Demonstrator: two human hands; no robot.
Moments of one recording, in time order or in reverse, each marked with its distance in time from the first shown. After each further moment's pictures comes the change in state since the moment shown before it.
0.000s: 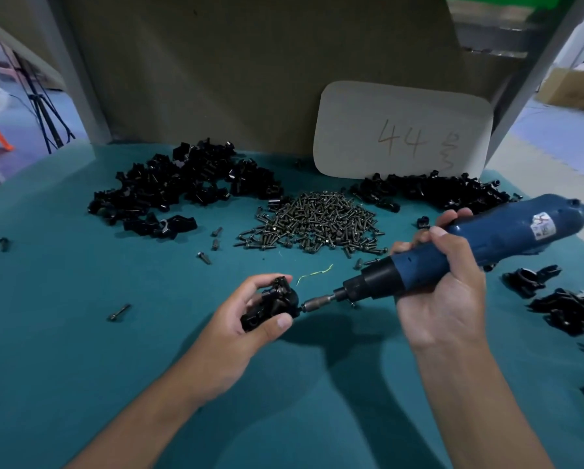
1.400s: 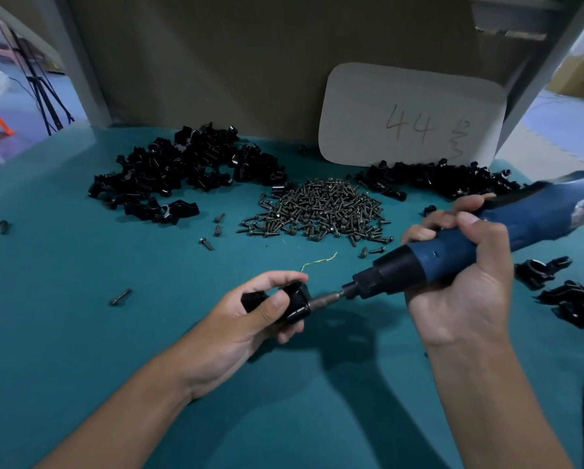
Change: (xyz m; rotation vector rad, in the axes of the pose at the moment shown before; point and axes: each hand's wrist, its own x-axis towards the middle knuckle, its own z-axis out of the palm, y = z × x) left_hand 0.001 0.002 0.000 -0.458 -0.180 -0.153; right_hand -0.011 -0.006 0.008 0.122 -0.103 0.050
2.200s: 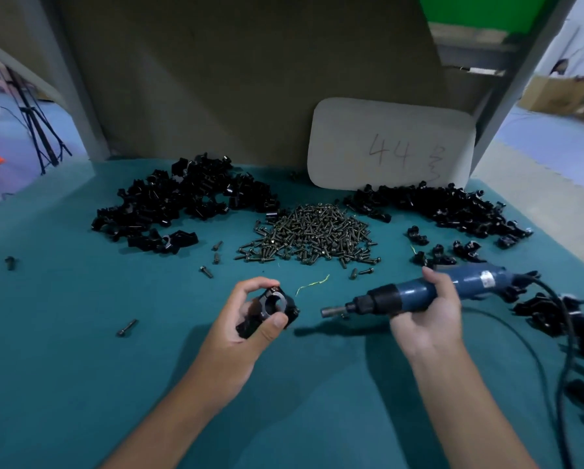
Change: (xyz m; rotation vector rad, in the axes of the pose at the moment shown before) left_hand -0.005 -0.004 -0.001 0.440 0.276 0.197; right_hand 0.022 -0.002 -0.047 -0.100 0.642 0.179
